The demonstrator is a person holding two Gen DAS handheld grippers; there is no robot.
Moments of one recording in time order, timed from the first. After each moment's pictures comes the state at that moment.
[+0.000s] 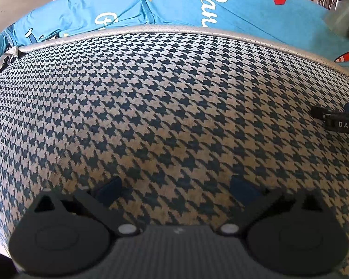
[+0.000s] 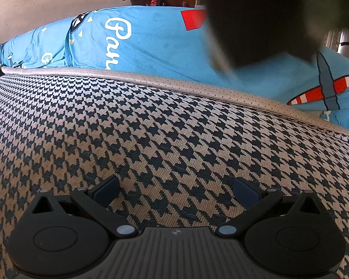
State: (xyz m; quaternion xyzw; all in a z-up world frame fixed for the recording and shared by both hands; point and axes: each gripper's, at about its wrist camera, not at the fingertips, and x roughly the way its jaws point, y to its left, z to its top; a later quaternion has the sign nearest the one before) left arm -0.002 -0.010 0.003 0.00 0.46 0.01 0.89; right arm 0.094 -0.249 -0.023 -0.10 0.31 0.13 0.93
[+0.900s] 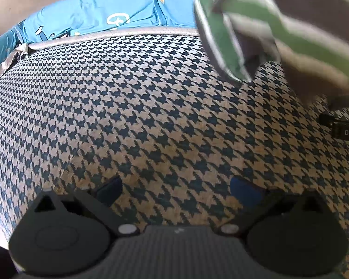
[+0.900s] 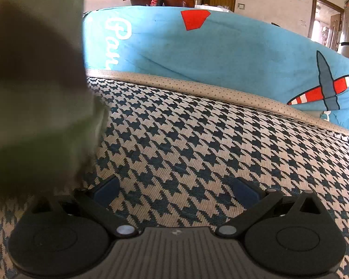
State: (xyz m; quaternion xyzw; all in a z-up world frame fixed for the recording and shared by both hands) left arm -0.005 0.021 0.014 -0.01 0.45 0.02 0.89; right arm 0.094 -0.249 -0.023 -0.10 0.31 0.13 0.94
